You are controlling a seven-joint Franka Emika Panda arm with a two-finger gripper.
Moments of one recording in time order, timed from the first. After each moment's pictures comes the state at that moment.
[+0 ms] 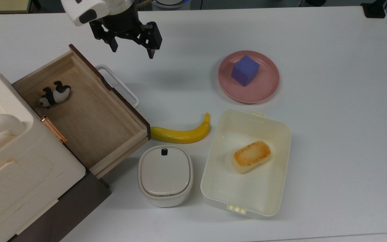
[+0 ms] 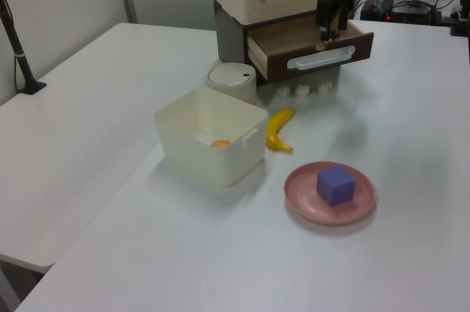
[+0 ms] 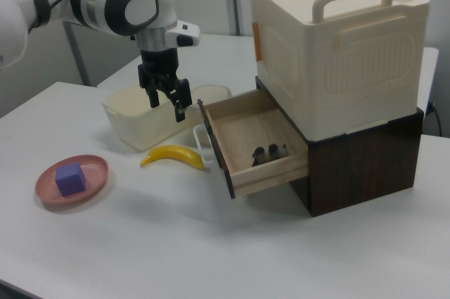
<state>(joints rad) -0.03 0.17 -0.07 -1.57 0.07 1.71 0.14</state>
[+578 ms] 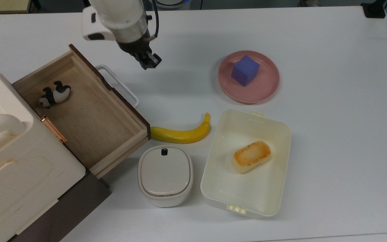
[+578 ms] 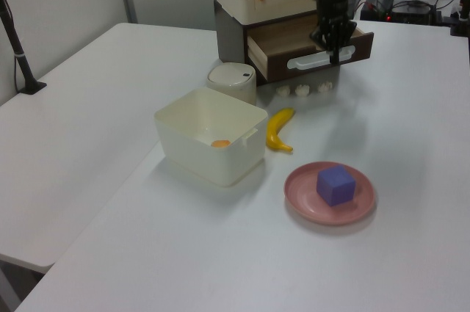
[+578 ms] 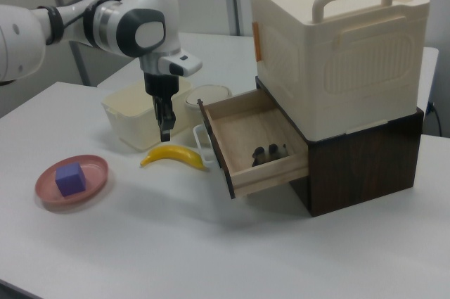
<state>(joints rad) -0.01 0.25 -0.06 -1.60 0.07 1.71 0.61</state>
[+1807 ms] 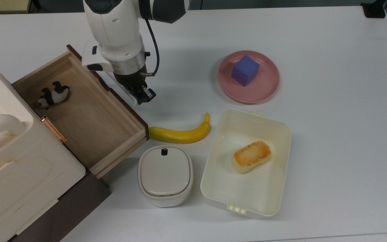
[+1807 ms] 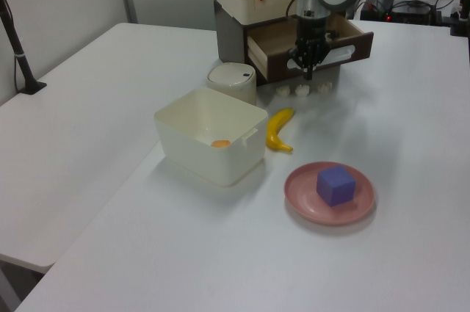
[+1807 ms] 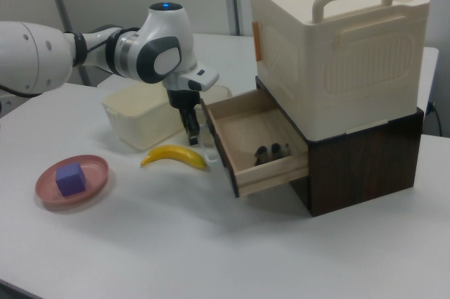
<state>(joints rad) -0.01 0.36 -0.08 -1.61 0.05 2.02 0.64</state>
